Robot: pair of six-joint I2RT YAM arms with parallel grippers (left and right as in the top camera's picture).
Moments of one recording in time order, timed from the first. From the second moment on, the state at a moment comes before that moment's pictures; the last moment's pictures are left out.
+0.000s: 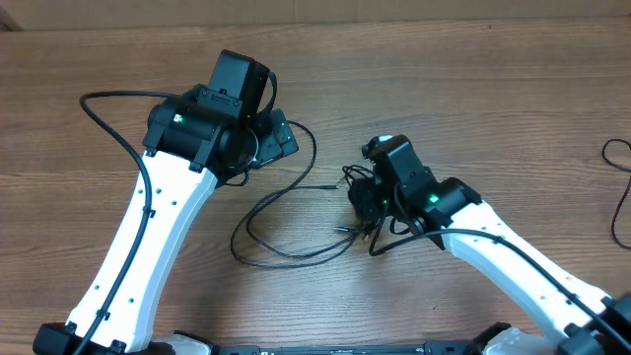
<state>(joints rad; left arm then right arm) -0.37 1.54 1.66 -1.31 -0.03 -0.79 0.58 1.45 0.96 -0.57 -0.04 0.38</state>
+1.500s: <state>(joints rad) -0.49 1.82 1.66 -1.26 0.23 -0.64 0.46 1.22 1.39 -0.50 -0.44 0.32</state>
